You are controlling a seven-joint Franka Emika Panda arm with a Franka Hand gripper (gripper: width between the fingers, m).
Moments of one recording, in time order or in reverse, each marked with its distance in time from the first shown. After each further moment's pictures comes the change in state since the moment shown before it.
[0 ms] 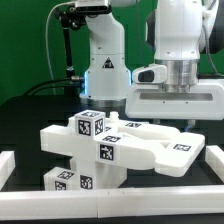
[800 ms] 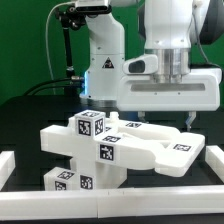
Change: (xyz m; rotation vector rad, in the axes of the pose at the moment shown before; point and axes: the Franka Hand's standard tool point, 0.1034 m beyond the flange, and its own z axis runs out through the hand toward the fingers) arm 0.009 0.014 -0.008 0.005 0.008 -0.040
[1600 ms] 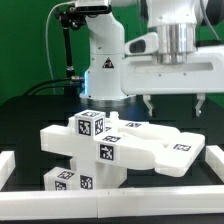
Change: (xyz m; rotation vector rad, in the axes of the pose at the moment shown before) arm 0.018 -0.020 -0.038 0.032 0.068 0.113
